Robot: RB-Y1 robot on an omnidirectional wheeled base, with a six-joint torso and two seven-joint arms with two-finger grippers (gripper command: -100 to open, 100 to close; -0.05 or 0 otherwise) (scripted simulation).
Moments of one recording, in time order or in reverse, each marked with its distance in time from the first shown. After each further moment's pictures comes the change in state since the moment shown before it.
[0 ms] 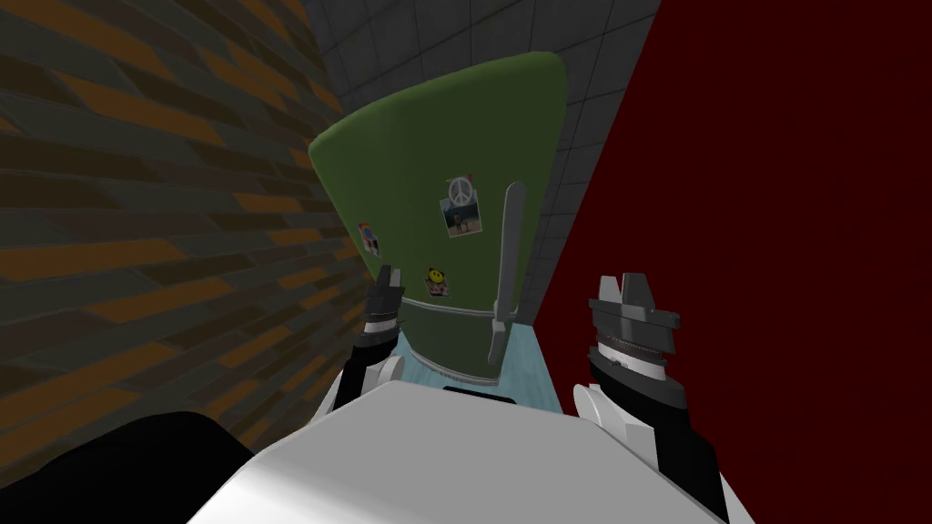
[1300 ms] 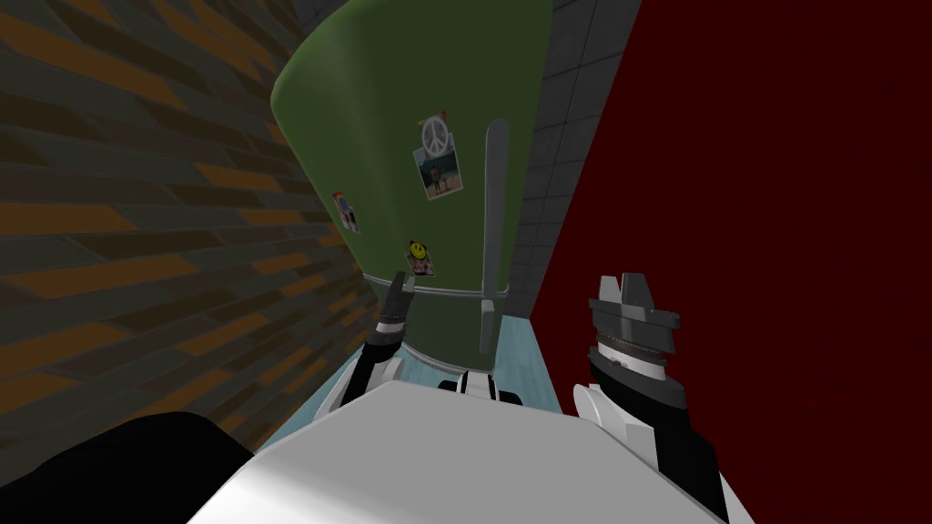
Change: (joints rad) left arm -0.036 0.150 -0.010 0.139 -0.012 -0.054 -0.013; right arm 0.000 0.000 0.000 0.000 0.000 0.000 0.000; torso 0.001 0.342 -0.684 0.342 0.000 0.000
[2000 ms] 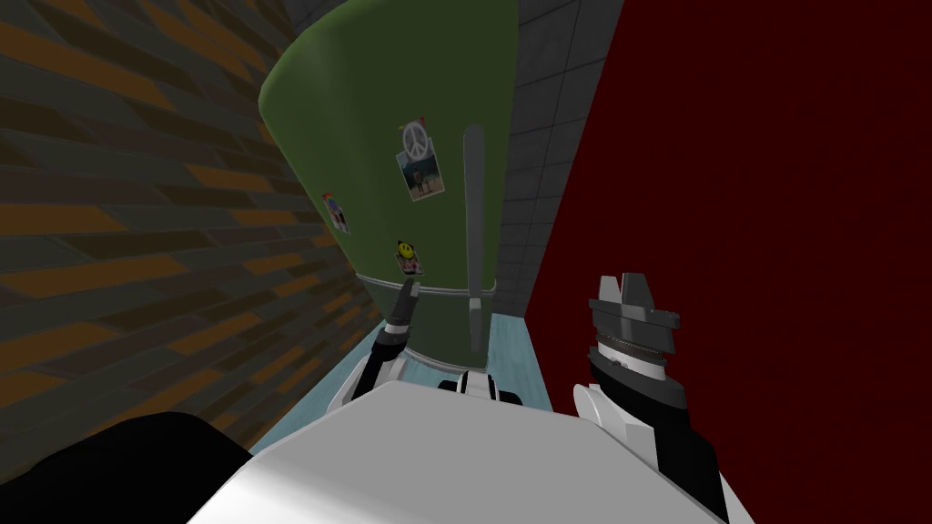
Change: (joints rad) left arm -0.038 0.027 -0.007 0.139 -0.011 -0.055 -0.012; right arm 0.000 0.000 0.000 0.000 0.000 0.000 0.000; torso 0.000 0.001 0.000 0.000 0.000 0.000
